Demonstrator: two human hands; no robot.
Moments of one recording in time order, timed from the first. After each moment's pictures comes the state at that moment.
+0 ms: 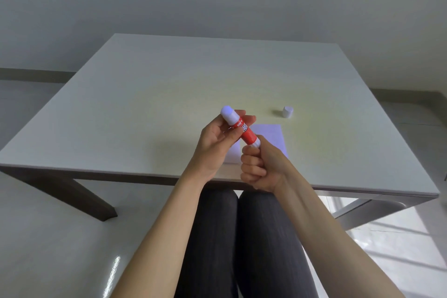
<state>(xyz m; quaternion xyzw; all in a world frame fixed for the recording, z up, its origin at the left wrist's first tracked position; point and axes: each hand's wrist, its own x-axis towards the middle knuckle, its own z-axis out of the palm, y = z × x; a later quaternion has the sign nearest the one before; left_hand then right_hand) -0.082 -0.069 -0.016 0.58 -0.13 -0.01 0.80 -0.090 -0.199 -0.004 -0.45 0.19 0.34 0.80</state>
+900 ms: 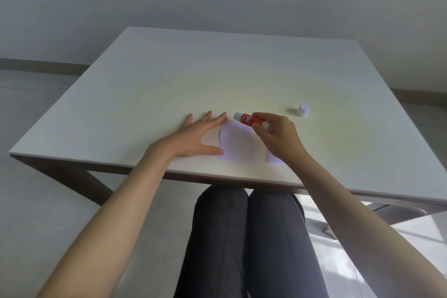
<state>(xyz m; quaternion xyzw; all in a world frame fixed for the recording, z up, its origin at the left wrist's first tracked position) -0.037 0.033 -0.041 0.94 -0.18 -0.17 0.25 -0.050 -0.195 -0.006 -0.91 -0.07 -0.05 0.41</state>
